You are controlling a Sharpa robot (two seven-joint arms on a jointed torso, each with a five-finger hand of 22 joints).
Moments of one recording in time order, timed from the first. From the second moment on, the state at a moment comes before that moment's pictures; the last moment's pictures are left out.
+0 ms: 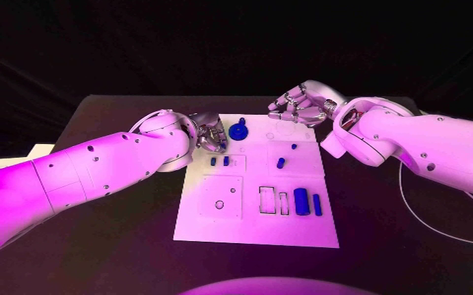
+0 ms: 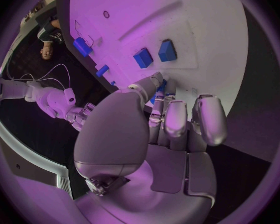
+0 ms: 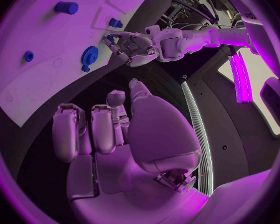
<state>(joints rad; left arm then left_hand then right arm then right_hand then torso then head) 1.19 -0.61 0.00 1.36 -1.31 -0.08 -0.34 1.41 -0.15 0.49 0.00 0.11 1.13 0.14 0.08 0.13 1.21 0.06 0.17 0.12 1.47 -0.02 1.24 1.02 0.09 1.47 0.07 1.24 1.31 1.27 -0.90 -0.04 1.60 -0.88 -0.32 0.00 1.36 -0.02 -0.02 0.24 0.32 0.99 0.14 0.12 0.07 1.18 0.06 0.92 1.01 1.47 -0.02 1.34 1.29 0.05 1.40 0.09 1.43 1.30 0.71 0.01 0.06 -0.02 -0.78</state>
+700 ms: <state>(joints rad) 1.19 -0.61 0.00 1.35 -1.31 -0.06 -0.34 1.40 -0.17 0.50 -0.01 0.11 1.06 0.15 0.07 0.10 1.20 0.07 0.15 0.12 1.47 -0.02 1.24 1.01 0.08 1.47 0.07 1.23 1.31 1.27 -0.90 -0.04 1.60 -0.88 -0.32 0.00 1.36 -0.02 -0.02 0.24 0.32 0.99 0.14 0.12 0.07 1.18 0.06 0.92 1.01 1.47 -0.02 1.33 1.29 0.05 1.40 0.09 1.43 1.30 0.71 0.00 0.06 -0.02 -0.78</state>
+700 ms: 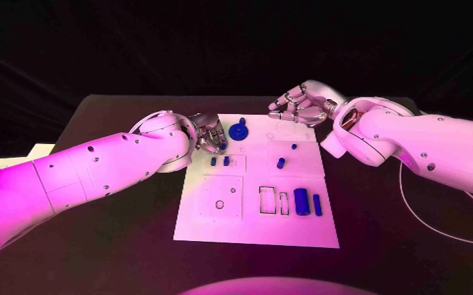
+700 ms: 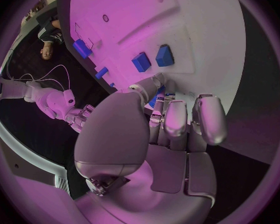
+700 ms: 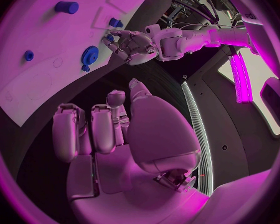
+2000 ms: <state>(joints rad) 1.20 -0.77 0.02 1.40 -0.96 -0.19 -0.17 1.39 -0.16 0.53 -0.03 0.11 1.05 0.15 0.09 0.08 1.20 0.08 0.12 0.13 1.40 -0.01 1.10 0.80 0.11 1.39 0.09 0.99 1.18 1.27 -0.94 -0.04 1.57 -1.06 -0.29 -0.04 1.55 -0.04 0.11 0.16 0.29 1.01 0.13 0.12 0.07 1.02 0.07 0.41 0.56 1.47 -0.02 1.16 1.12 0.07 1.33 0.09 1.35 1.19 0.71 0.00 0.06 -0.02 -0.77</state>
